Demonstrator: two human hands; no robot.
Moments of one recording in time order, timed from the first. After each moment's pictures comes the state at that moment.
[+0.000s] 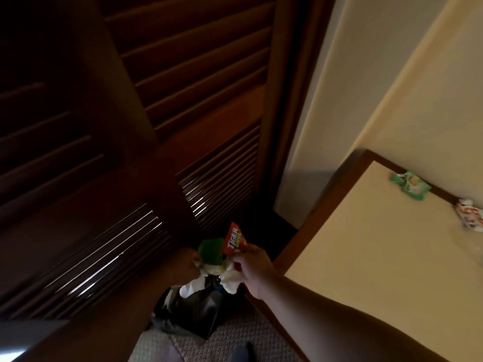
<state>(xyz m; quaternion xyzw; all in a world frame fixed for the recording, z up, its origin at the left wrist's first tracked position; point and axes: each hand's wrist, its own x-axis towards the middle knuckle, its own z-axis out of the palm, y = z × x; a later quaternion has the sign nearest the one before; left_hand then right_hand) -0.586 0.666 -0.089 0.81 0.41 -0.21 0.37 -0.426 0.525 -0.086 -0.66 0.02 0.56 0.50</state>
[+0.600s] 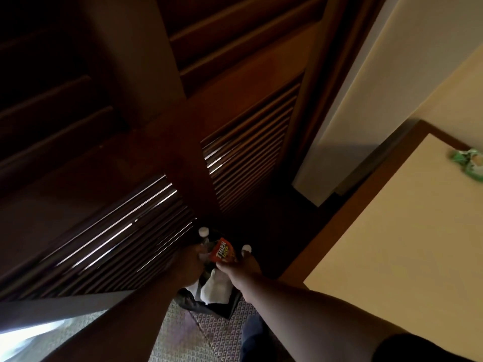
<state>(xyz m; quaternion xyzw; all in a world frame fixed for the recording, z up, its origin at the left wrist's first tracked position) -0.650 0.668 -0.179 0.73 0.51 -0.14 0.42 -0.517 0.559 -0.180 -0.78 -0.07 0.55 0.30</state>
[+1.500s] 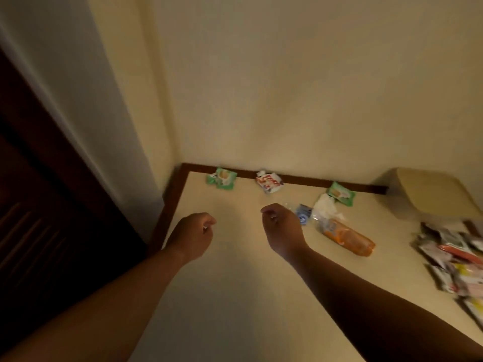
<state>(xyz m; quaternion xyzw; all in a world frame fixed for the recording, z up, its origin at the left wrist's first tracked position) -0.173 0.438 0.000 0.93 0.12 -0.04 0.34 -0.114 0.207 0.024 -0.91 -0.04 0.05 0.41</state>
